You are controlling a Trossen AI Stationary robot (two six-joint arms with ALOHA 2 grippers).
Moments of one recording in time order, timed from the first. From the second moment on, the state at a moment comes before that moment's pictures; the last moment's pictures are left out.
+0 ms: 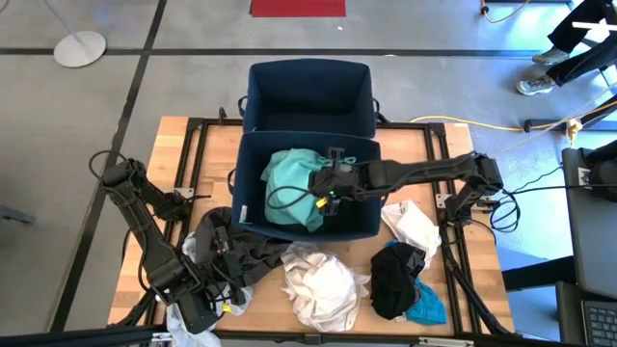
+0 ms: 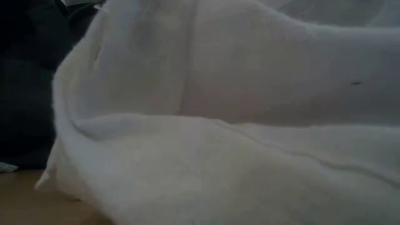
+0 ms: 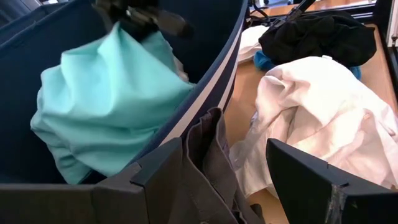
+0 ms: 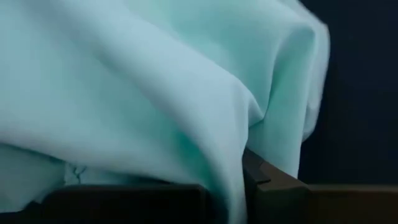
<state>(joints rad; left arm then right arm) -0.93 1.60 1.41 -1.06 -1.13 -0.95 0.07 1.75 1.59 -0.73 0.48 -0.16</state>
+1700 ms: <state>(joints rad) -0.93 1.60 1.41 -1.06 -1.13 -0.95 0.75 1.75 2.10 -1.22 0.45 0.48</state>
